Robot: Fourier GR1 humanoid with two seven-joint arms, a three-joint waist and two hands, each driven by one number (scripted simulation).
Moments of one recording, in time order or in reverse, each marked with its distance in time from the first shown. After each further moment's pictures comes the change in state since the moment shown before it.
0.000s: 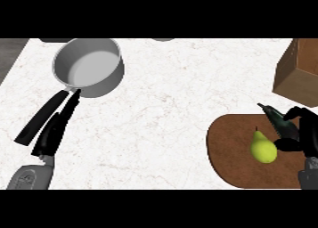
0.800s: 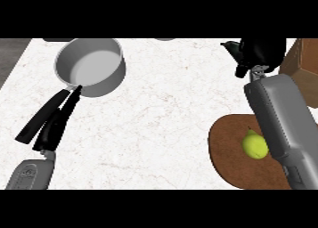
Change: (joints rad) left arm -0.040 0.001 0.011 0.034 -0.005 -0.009 -0.006; right arm -0.728 0.098 0.135 0.262 0.245 0.357 0.380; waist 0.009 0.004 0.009
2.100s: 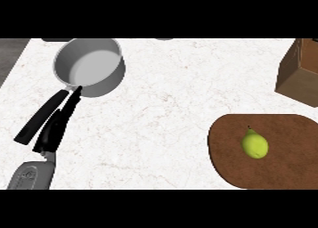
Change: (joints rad) left arm 0.014 -0.019 0.008 -0.034 -0.011 -0.008 0.028; right arm 0.005 -0.355 -0.337 0.186 -0.113 0.013 -0.054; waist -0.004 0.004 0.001
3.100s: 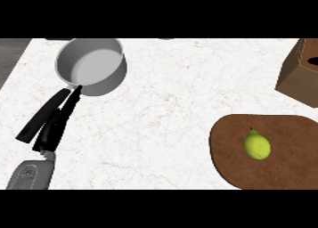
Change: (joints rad) left arm -0.009 0.006 0.006 0.017 -0.006 -0.007 -0.026; right arm -0.033 0.017 -0.377 0.293 -0.459 -0.301 -0.511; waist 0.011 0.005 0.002
